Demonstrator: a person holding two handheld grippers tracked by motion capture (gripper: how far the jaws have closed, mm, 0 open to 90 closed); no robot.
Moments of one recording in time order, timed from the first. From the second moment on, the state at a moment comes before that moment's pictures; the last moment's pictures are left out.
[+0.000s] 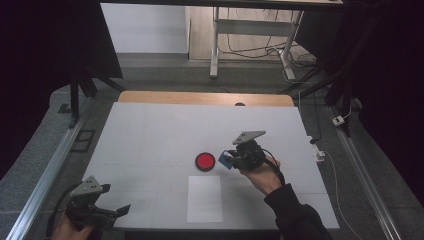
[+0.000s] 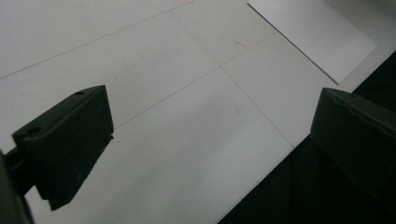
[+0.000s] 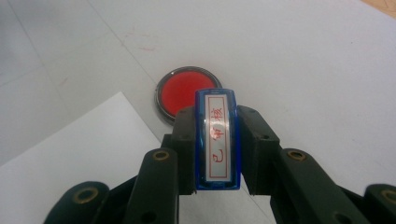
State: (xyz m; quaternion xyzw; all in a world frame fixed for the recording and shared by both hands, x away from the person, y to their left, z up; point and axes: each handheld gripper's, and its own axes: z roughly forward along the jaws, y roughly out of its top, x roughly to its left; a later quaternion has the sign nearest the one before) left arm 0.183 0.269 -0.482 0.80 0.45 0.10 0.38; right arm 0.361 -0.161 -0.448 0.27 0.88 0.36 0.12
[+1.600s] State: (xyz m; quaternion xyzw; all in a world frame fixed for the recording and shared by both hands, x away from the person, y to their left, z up) left arm 0.184 0.269 -0.481 0.80 0.45 0.09 0.38; right arm 0.319 -0.147 -0.425 0.17 0.89 0.42 0.08
